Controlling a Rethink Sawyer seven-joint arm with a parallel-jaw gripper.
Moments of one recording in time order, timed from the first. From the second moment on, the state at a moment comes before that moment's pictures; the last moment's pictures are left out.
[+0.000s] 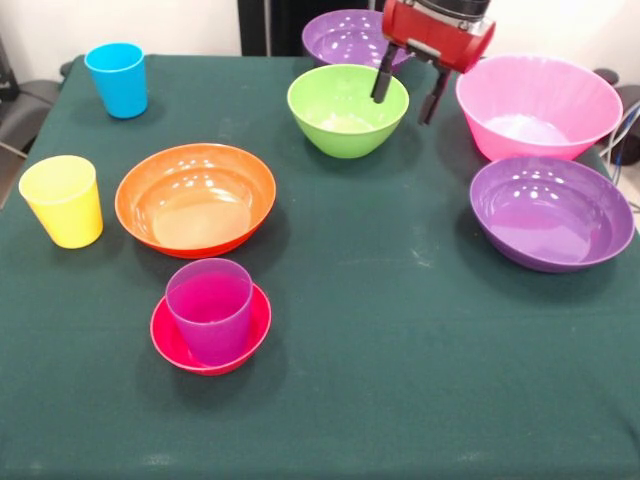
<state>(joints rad) 0.19 -0.56 -0.35 1.67 0.12 0.40 2.17</state>
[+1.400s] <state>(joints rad) 0.21 -0.49 -0.35 1.76 0.18 0.24 2.19</state>
